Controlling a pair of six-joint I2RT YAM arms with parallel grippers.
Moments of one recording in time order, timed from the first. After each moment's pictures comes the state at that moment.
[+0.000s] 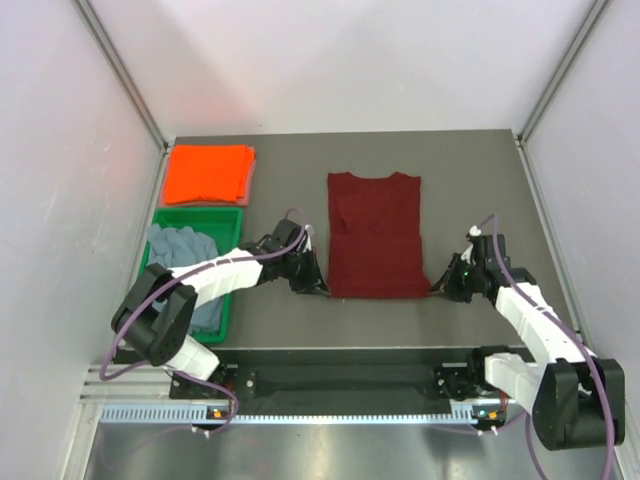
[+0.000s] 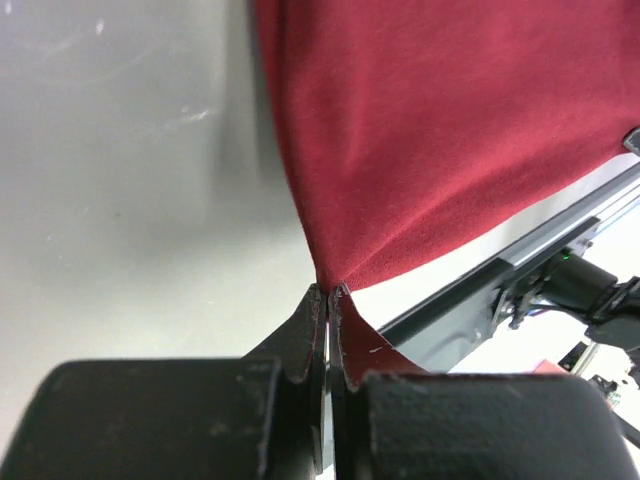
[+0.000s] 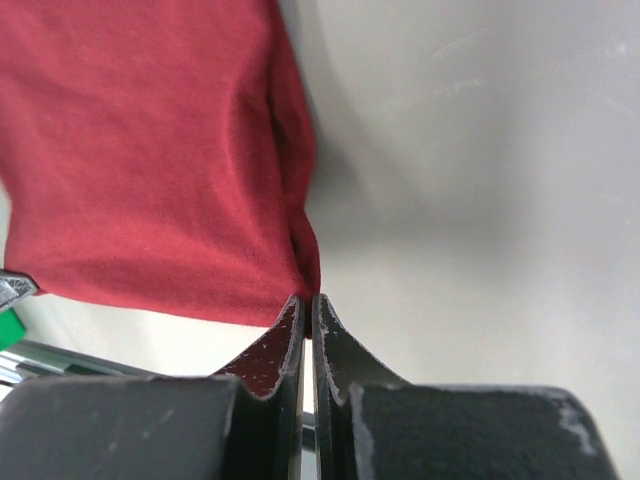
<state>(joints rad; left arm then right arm) -0.62 1.51 0.79 -0.25 0.38 -0.81 0.07 1.00 0.51 -0.54 -0.31 0.54</state>
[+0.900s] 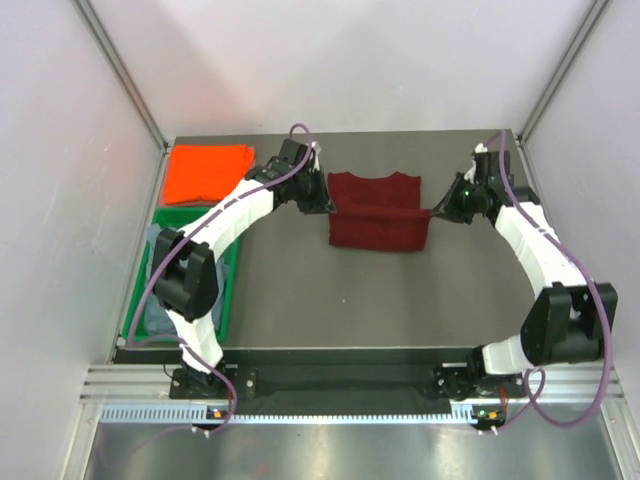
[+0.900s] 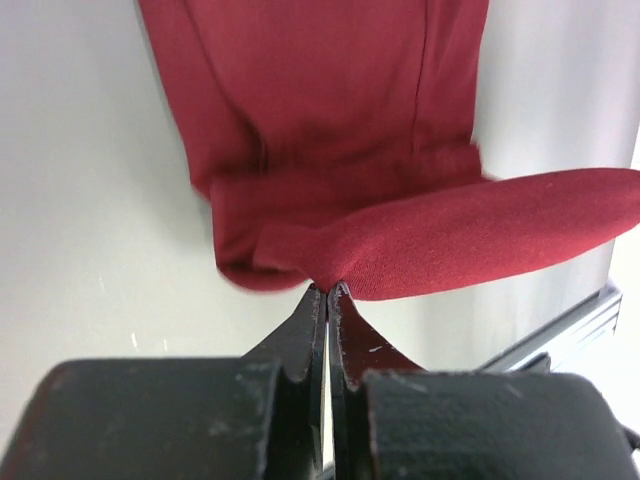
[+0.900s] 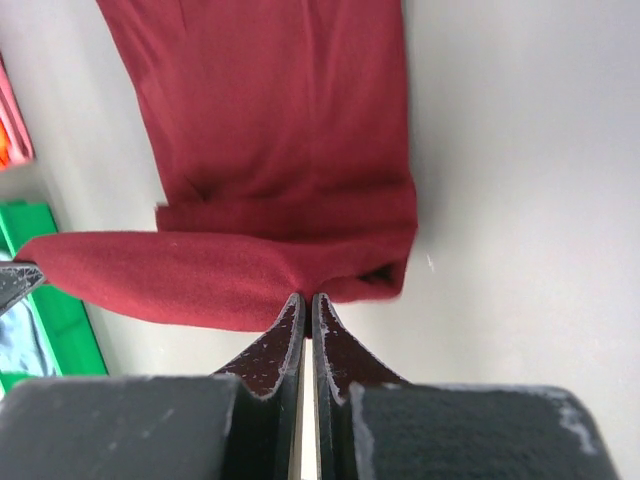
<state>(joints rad) -0.50 1.81 1.55 -0.56 0.25 -0.62 0.07 1.40 1.16 -0.61 -0.24 0.54</state>
